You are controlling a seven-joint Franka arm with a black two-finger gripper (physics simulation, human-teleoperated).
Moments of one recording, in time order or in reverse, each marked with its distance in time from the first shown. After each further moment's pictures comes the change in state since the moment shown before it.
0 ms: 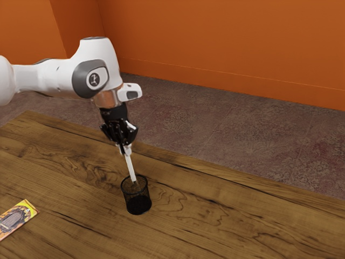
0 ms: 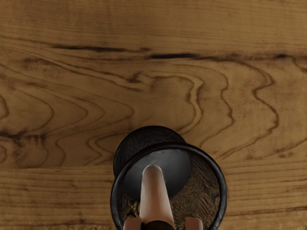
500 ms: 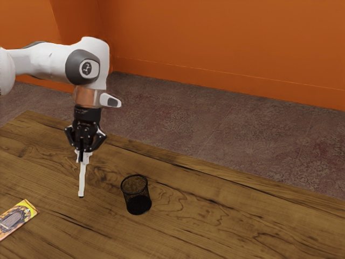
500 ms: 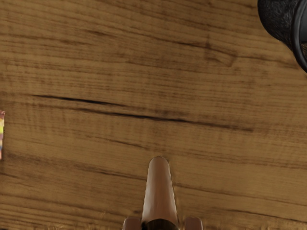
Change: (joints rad) arm 0.159 0.115 0.000 0.126 0.134 -0.504 -0.121
